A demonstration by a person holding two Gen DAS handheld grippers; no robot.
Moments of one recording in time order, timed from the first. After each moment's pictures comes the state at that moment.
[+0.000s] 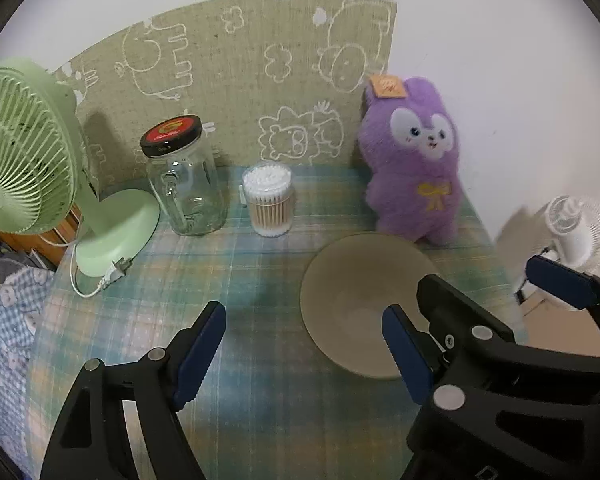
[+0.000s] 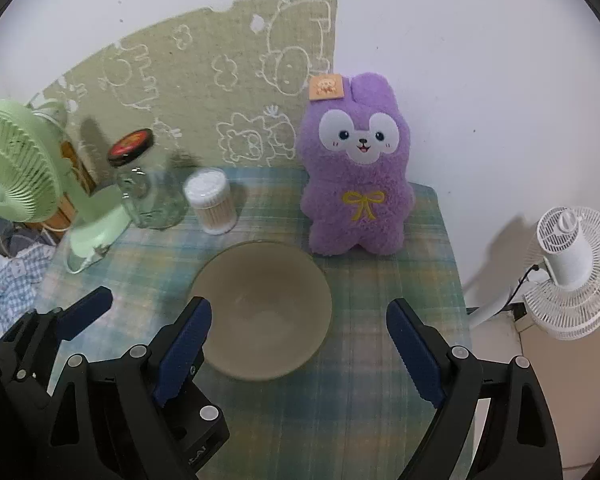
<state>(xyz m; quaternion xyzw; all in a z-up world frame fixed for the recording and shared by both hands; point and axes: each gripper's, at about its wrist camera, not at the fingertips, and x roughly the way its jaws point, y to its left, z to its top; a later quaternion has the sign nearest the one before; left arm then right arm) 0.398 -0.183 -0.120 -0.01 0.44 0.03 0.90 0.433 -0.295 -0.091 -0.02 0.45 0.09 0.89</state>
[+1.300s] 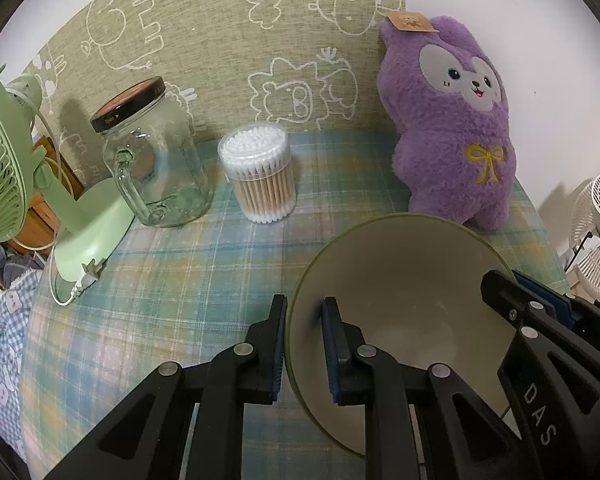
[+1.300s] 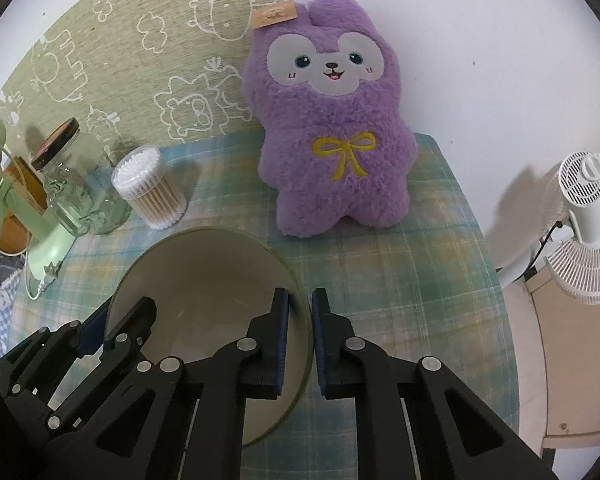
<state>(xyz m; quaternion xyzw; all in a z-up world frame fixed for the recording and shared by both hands) 0.449 -0.190 -0.175 0.02 0.48 0.05 0.88 0.482 -0.310 -0.161 0.03 0.50 0.05 0.87</state>
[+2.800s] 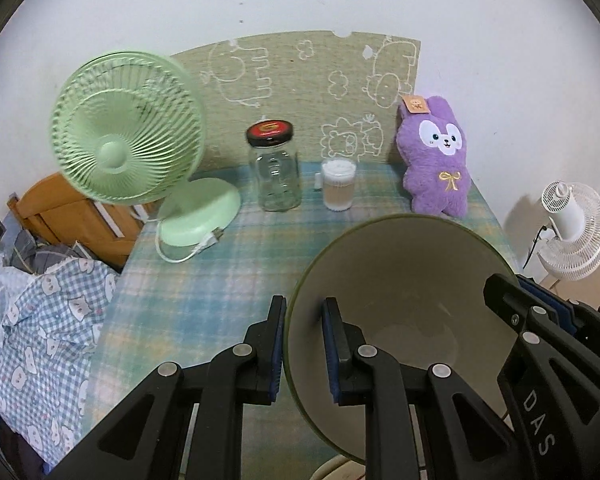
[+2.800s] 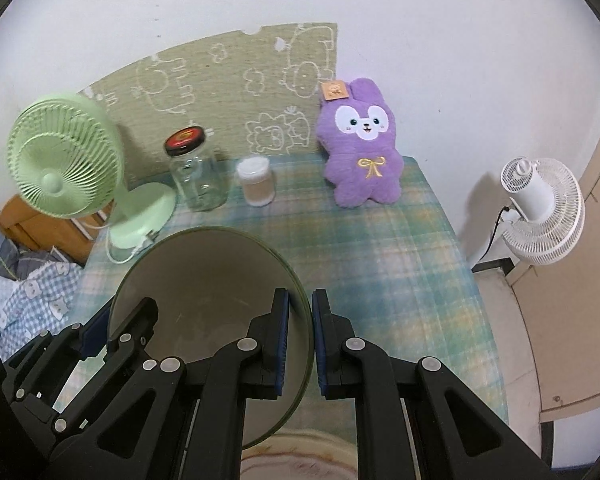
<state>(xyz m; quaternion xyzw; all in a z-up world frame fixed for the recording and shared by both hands) 0.277 -0.114 -0.056 0.01 0.43 0.05 0.90 0.305 -0.228 -0.032 0.02 0.45 0.03 0.89</state>
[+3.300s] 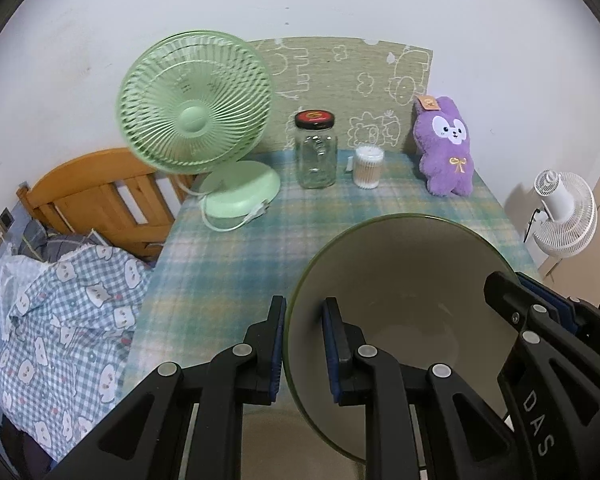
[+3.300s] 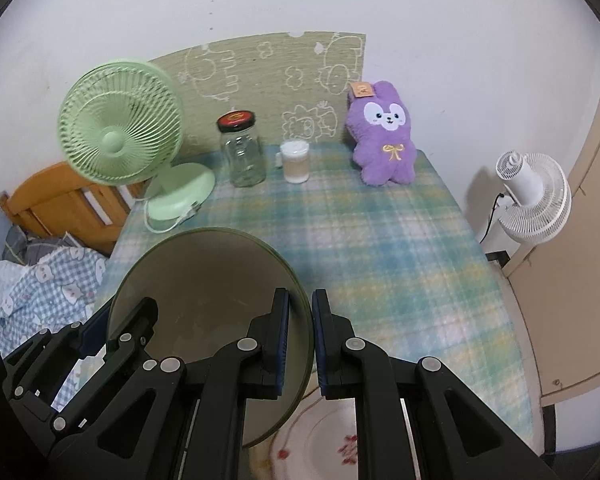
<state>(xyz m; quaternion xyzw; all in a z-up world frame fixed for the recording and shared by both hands) 0.196 -0.044 -0.047 0.01 0.43 0.04 0.90 0.219 -0.156 -0.015 0.02 0.45 0.02 0.89</state>
